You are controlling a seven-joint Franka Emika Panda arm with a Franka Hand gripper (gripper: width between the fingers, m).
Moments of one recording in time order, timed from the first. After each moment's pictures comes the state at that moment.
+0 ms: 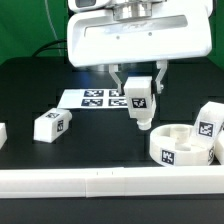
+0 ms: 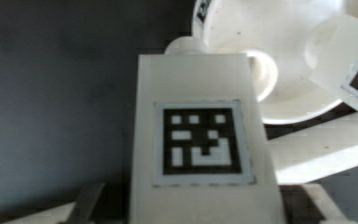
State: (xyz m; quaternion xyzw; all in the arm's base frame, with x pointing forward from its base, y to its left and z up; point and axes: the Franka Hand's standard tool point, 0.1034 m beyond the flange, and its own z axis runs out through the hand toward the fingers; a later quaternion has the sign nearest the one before) arm 0.585 0.020 0.107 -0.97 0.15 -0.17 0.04
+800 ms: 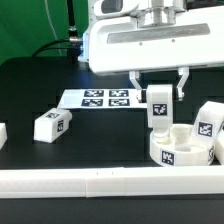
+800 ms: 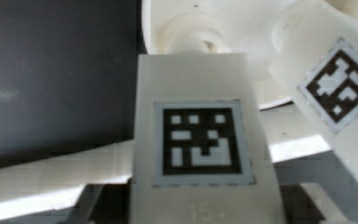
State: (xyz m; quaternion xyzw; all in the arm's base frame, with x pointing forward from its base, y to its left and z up) arm 0.591 0.049 0.094 -0.97 0.11 -0.23 0.03
